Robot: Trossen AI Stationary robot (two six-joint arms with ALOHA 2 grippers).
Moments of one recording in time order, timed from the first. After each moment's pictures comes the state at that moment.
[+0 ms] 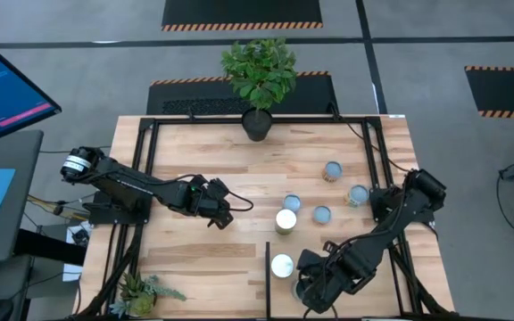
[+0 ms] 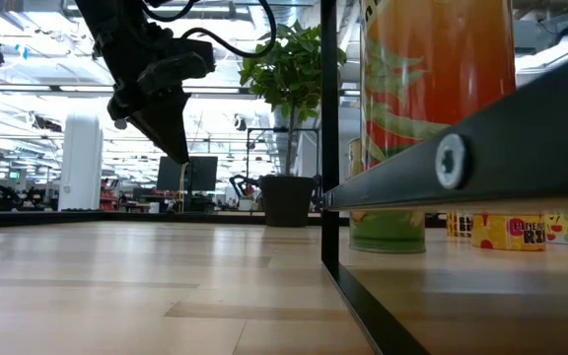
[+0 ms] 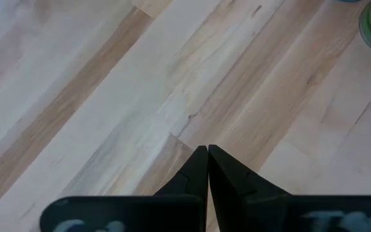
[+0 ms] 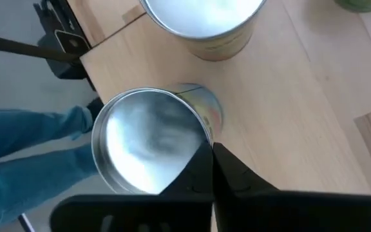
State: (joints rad) left arm -0.22 1.51 0.97 -0.68 -0.45 -0.81; right arm 0.73 1.82 1.63 -1.06 0.11 1.23
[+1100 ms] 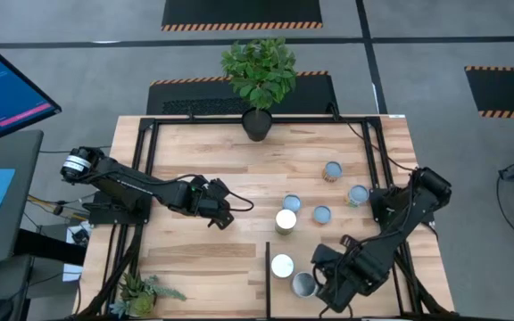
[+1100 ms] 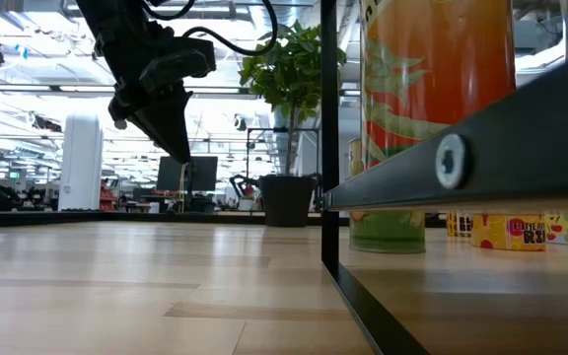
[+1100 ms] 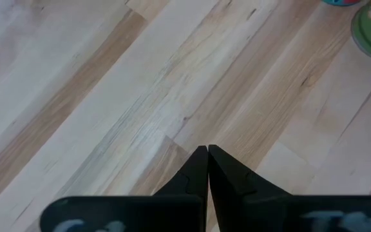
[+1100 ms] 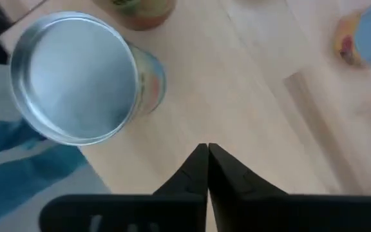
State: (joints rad) left arm -0.22 1.51 0.97 -0.67 -0.45 -0.81; right arm 0.78 1.78 1.61 -1.28 0.17 1.34
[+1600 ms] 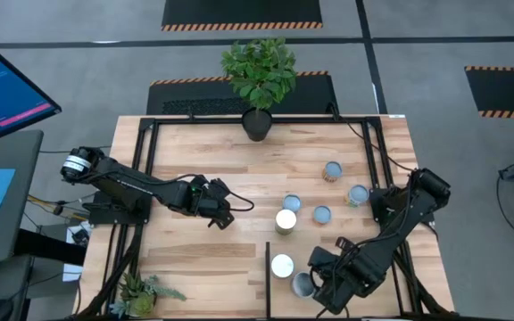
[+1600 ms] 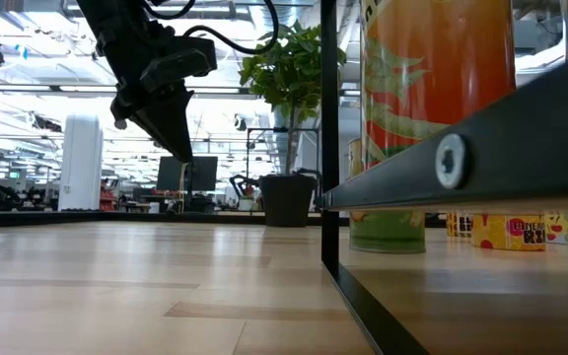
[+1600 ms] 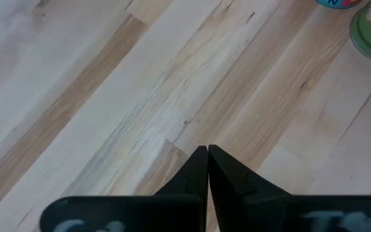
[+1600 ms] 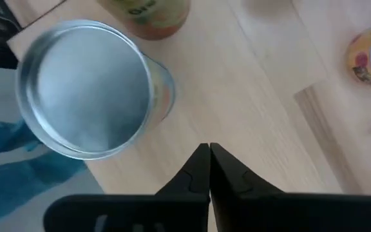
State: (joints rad) left arm -0.22 1.51 0.97 -0.66 -0.46 -0.79; right arm 0.79 1.80 1.58 -1.19 0.19 1.31
